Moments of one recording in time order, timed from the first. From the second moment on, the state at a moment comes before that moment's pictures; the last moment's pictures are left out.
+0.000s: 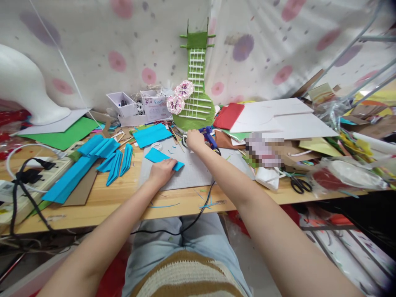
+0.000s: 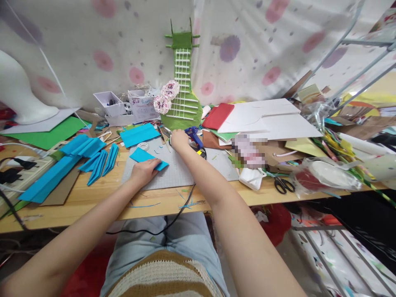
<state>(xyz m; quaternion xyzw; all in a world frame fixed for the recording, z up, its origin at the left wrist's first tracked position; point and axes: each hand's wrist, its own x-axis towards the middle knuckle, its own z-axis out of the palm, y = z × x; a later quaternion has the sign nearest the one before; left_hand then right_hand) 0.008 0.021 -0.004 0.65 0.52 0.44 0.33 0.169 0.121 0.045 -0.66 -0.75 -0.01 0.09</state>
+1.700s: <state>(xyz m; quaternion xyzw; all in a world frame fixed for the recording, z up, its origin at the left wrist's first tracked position) -0.068 0.047 0.003 0.82 0.54 0.19 0.04 0.187 0.044 0.004 -0.34 -0.80 0.40 0.29</state>
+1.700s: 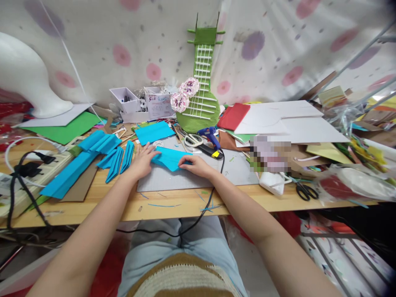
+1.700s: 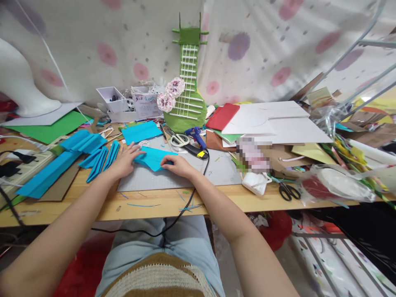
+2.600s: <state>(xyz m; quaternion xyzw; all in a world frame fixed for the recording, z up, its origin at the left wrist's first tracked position) 0.019 0.002 -0.002 0.82 0.50 0.25 0.10 0.224 0.052 -0.011 -0.34 -0.80 0.42 0.27</state>
